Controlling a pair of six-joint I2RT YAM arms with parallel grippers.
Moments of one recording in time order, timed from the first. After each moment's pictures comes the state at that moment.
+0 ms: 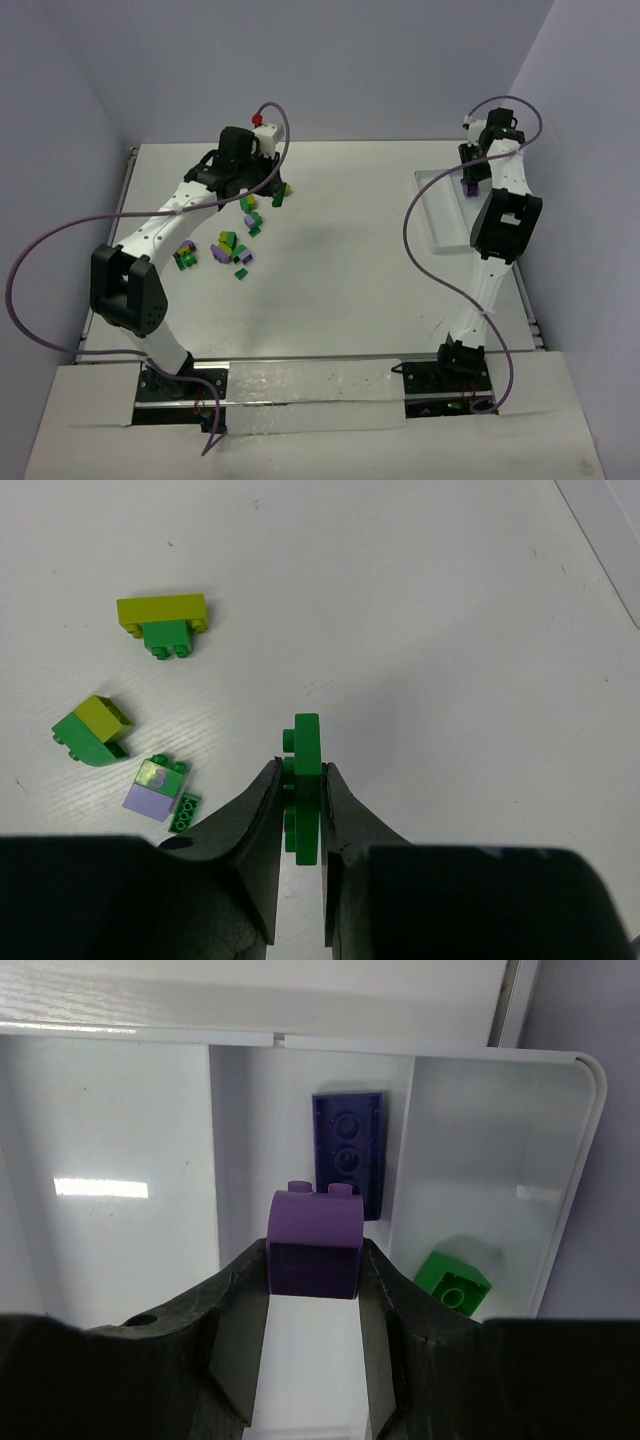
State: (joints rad) left arm -0.44 1.69 1.49 -0.44 0.18 -0.09; right arm -0.28 2.36 2.21 -0.90 -0.07 -0.41
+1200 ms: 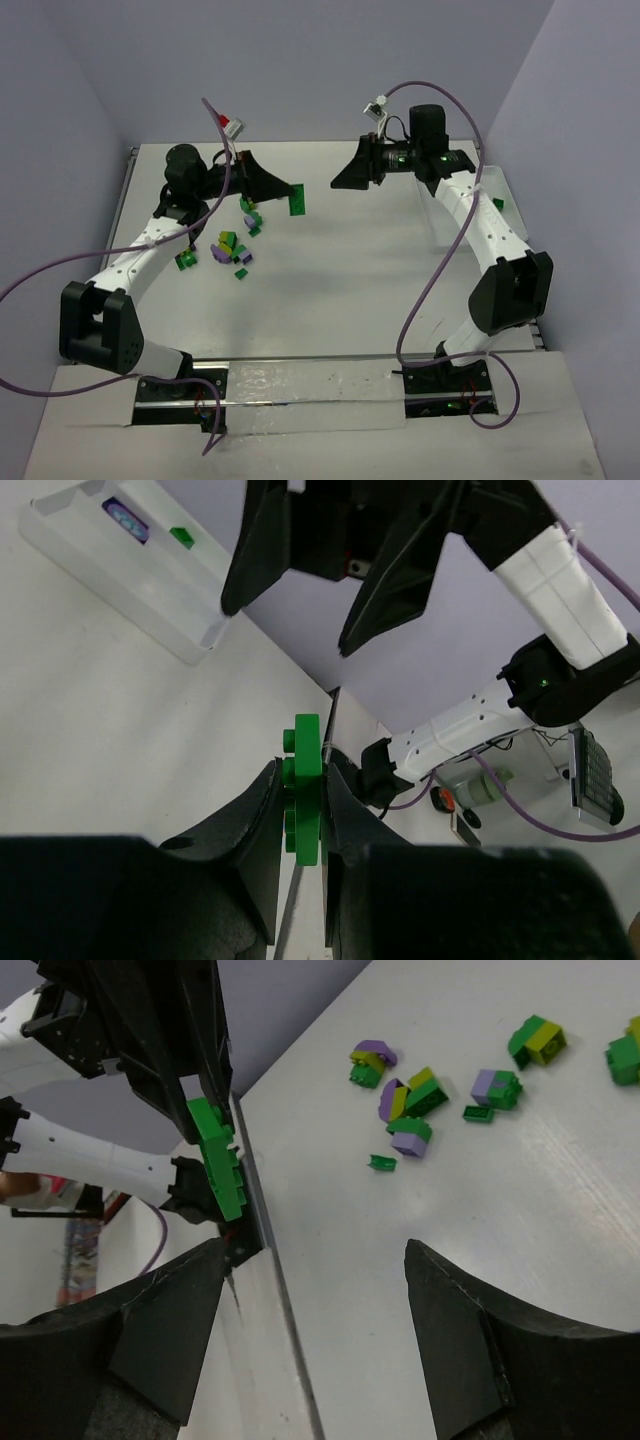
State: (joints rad) left arm -0.31 1.43 1.09 0.42 1.04 -0.85; right arm 0.24 1.60 1.56 -0.45 -1.08 0.23
